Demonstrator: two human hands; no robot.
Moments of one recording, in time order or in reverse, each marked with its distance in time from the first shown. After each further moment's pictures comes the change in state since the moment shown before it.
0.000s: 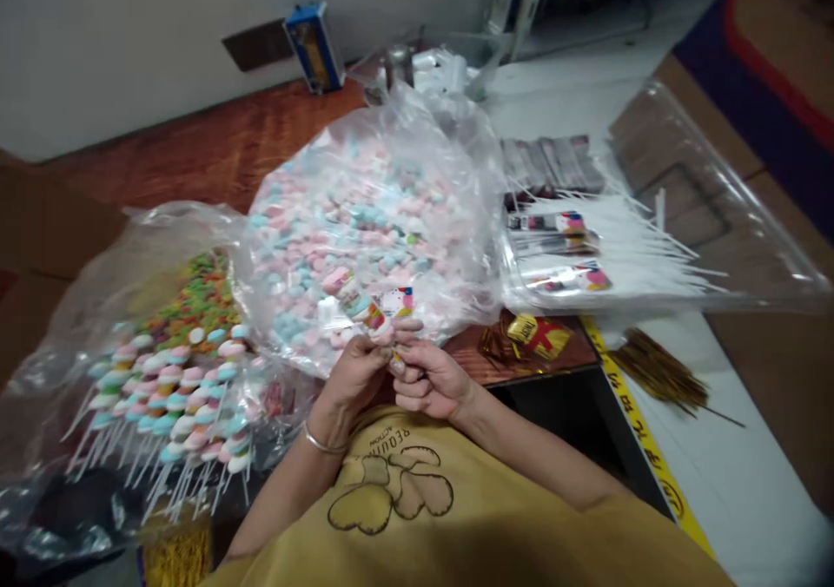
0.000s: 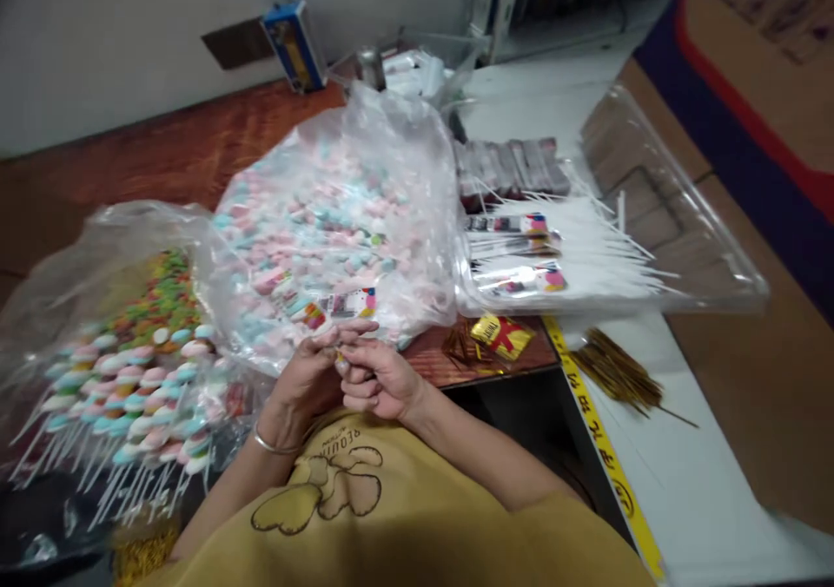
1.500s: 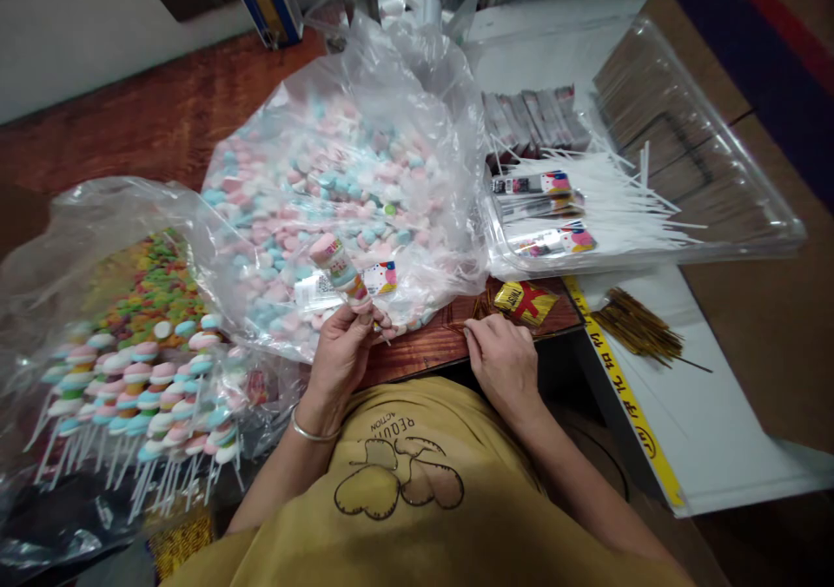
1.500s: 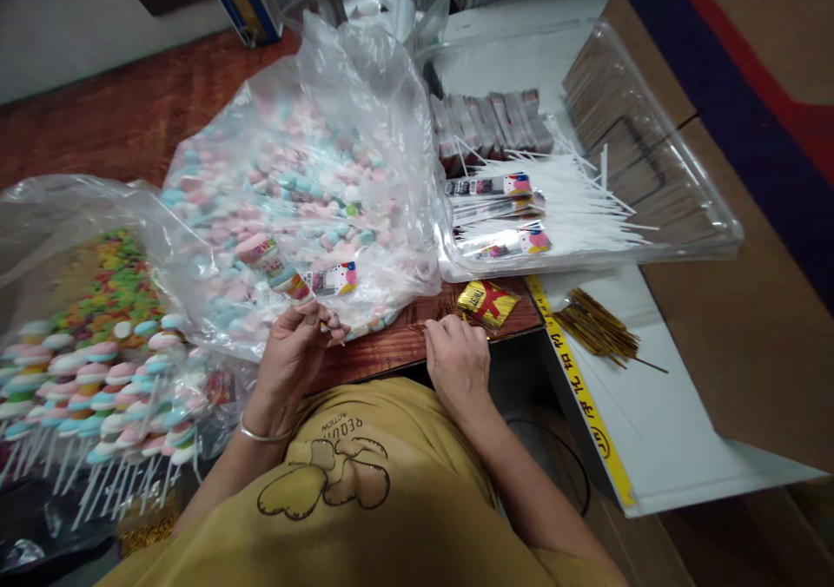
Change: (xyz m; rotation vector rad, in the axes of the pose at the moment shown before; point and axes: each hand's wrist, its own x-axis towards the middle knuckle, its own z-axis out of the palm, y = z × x) left_hand 0.003 -0.006 0.006 0.003 0.137 0.160; right_hand -0.100 0.007 -0.048 -2.339 1.152 -0.455
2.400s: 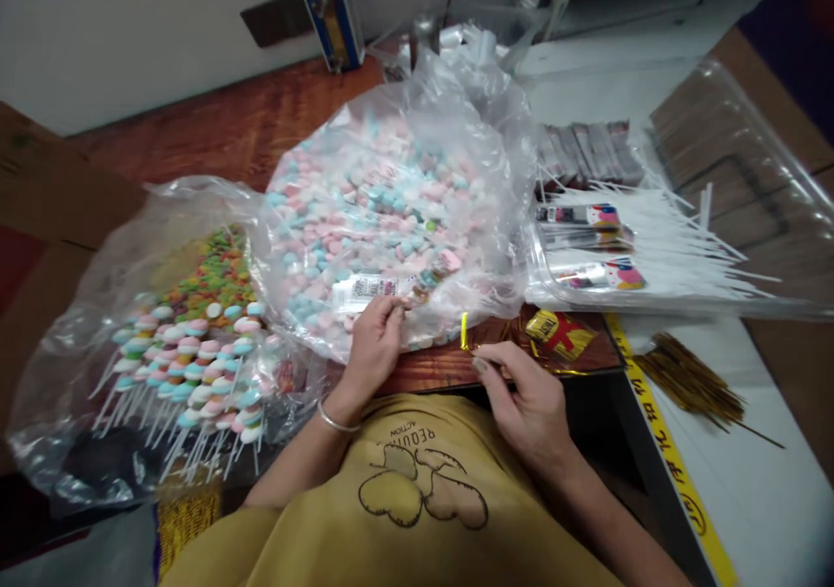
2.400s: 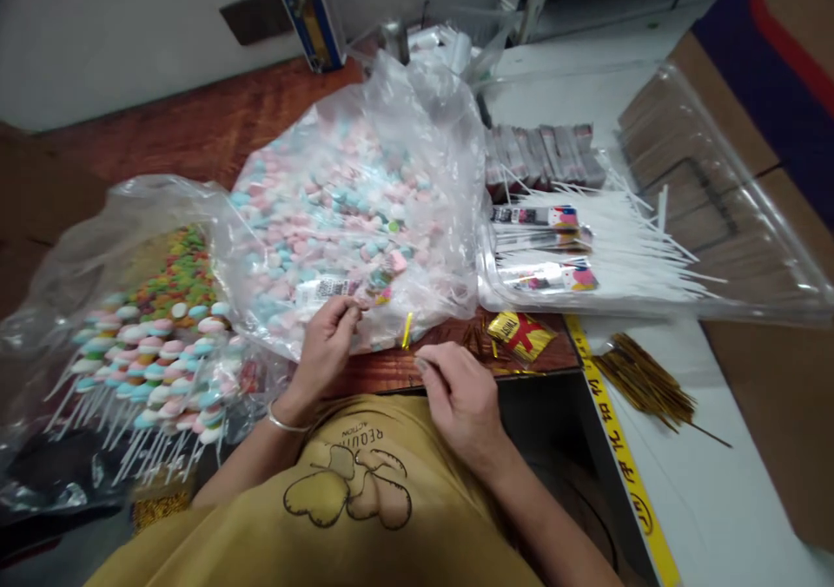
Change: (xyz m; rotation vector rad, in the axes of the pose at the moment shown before) left_hand 0.006 0.007 -0.006 0.887 0.021 0.389; right_hand 0.019 -0.032 -0.038 0.735 0.069 -0.070
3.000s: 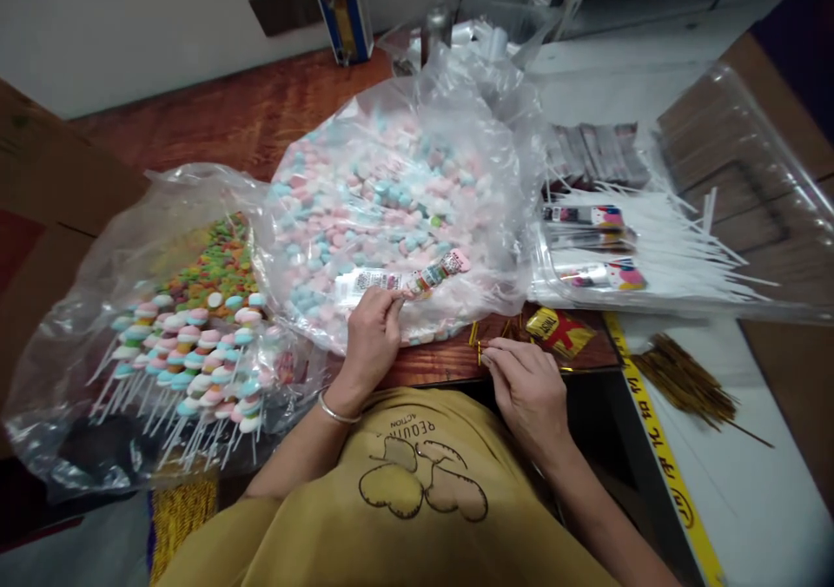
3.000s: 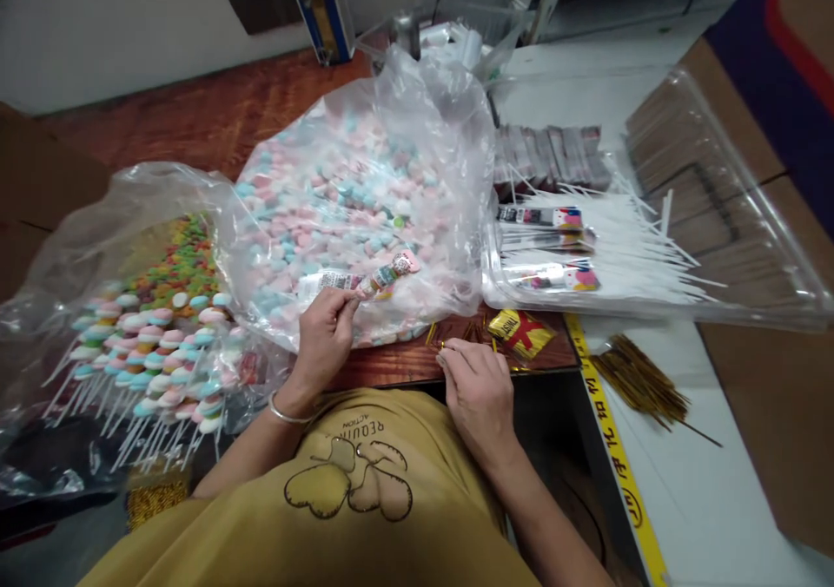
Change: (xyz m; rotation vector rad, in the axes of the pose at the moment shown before) left_hand 0.003 -0.006 -0.005 0.210 0.096 0.220; right_hand -0.023 0.037 0.000 -0.461 -0.017 -0.102
